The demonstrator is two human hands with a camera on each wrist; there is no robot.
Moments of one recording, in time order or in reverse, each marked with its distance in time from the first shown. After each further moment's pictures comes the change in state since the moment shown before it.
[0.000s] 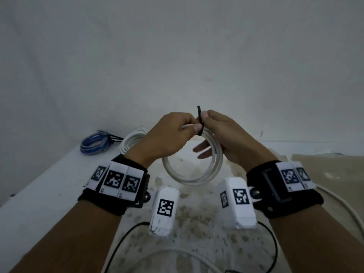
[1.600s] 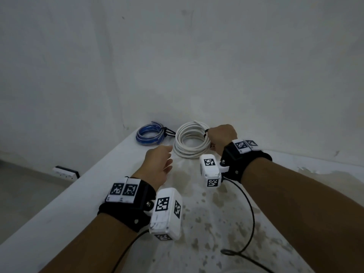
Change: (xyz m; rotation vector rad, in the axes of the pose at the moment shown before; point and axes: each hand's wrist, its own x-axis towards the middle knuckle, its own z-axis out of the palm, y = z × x) left_hand -0.080 -0.159 -0.069 -0.989 0.615 -0.985; right_hand 0.160 0.070 0.148 -0.479 0.071 0.180
